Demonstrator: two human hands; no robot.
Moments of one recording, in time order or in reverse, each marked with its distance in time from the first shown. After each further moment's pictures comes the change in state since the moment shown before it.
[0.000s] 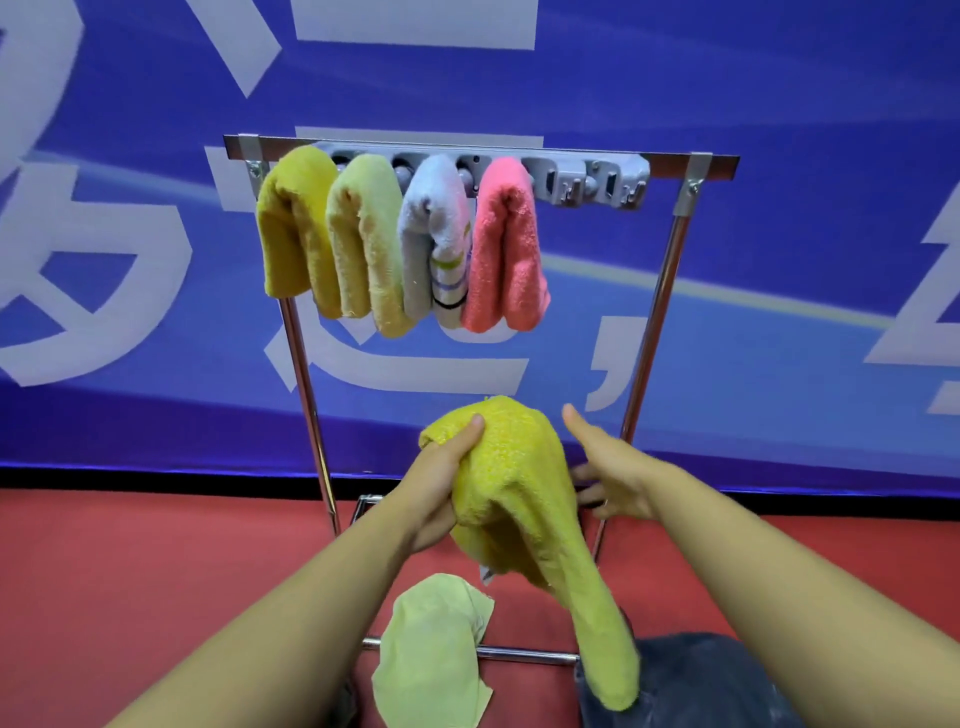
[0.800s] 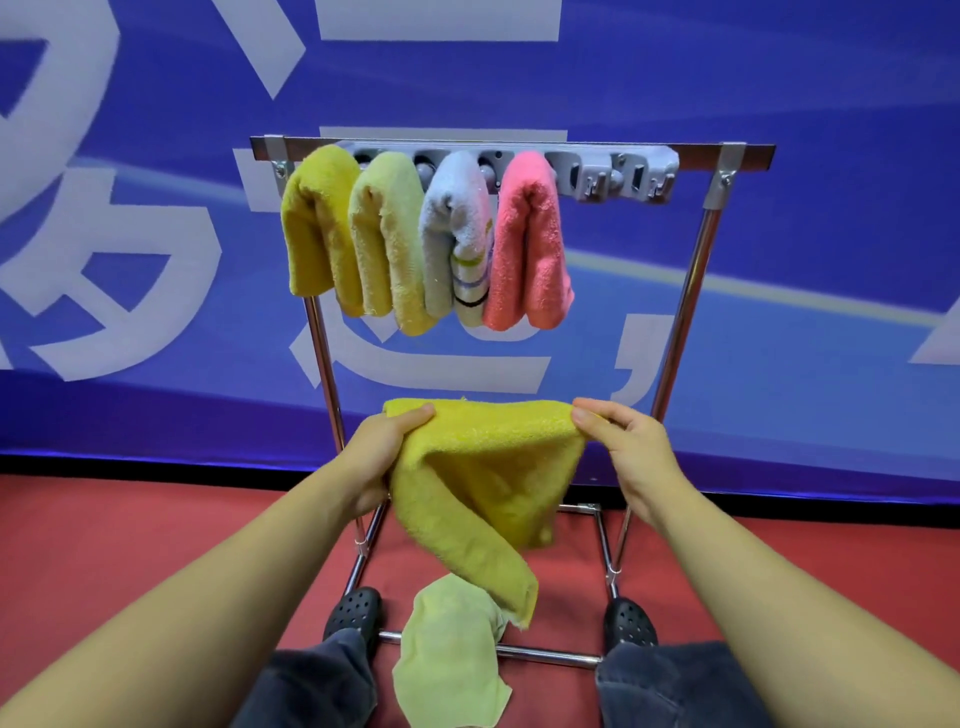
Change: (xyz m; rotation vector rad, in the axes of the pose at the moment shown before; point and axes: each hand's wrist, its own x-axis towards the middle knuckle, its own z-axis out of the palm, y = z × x) left_hand -0.004 0.053 -0.060 0.233 0.236 -0.009; right_hand 0.011 0.001 0.013 0.460 0.225 -0.585
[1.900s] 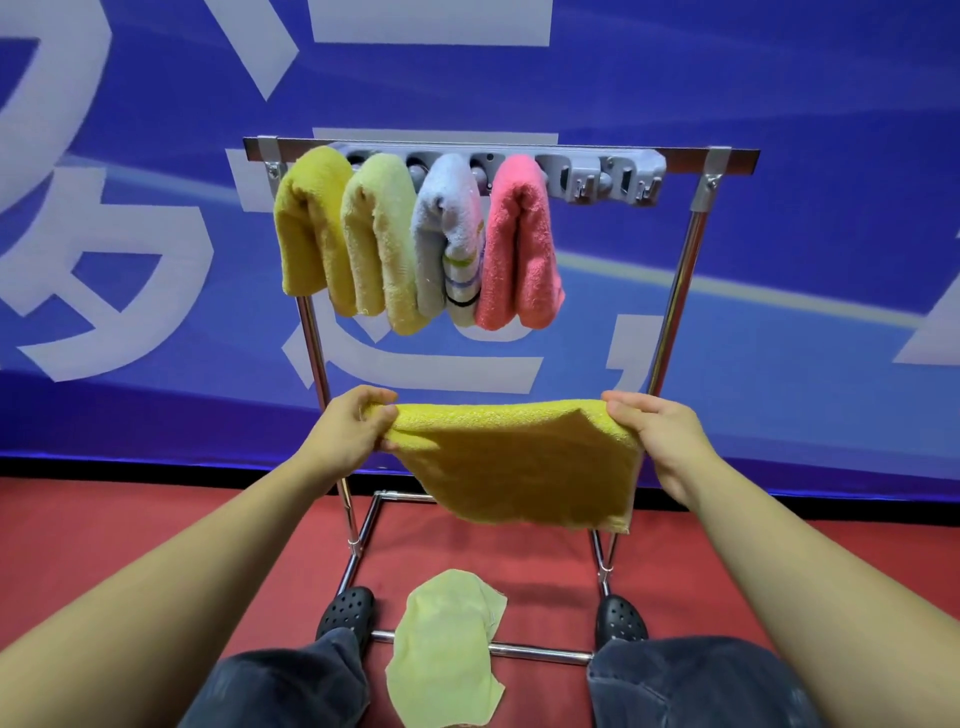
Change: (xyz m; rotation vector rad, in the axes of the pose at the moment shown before) left_hand 0.020 0.004 -0.040 0.631 0.155 0.416; right_hand 0.007 -0.025 -0.038 -0.047 0.097 0.101
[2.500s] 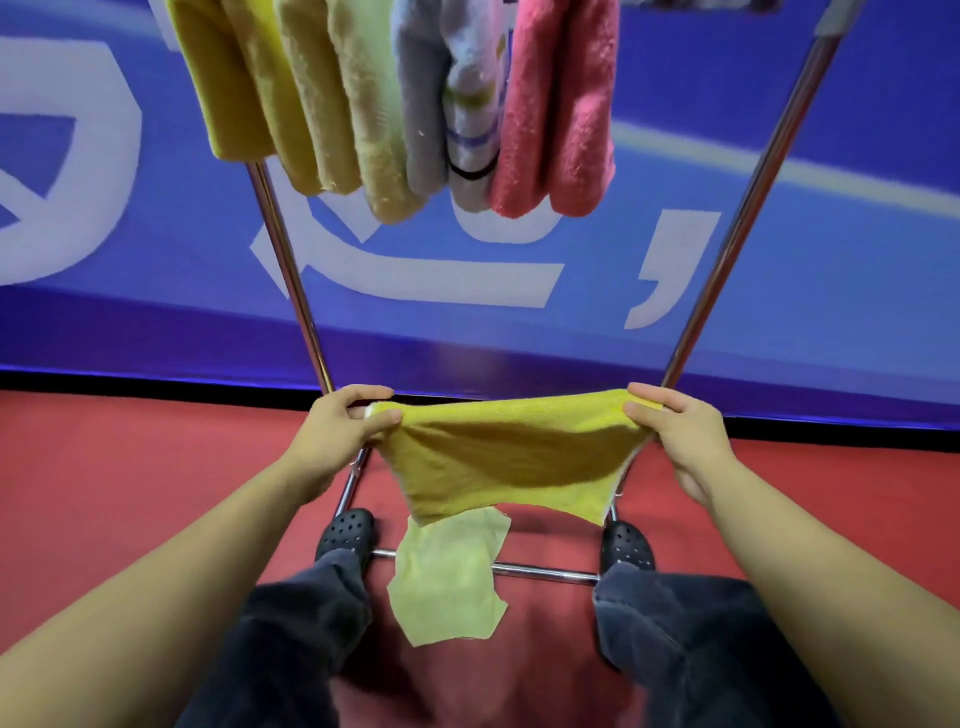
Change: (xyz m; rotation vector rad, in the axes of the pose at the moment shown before) left_hand 0.010 -0.118 0.045 -0.232 -0.052 -0.240; right_hand 0.056 0.129 -0.010 -0.105 0.092 0.088
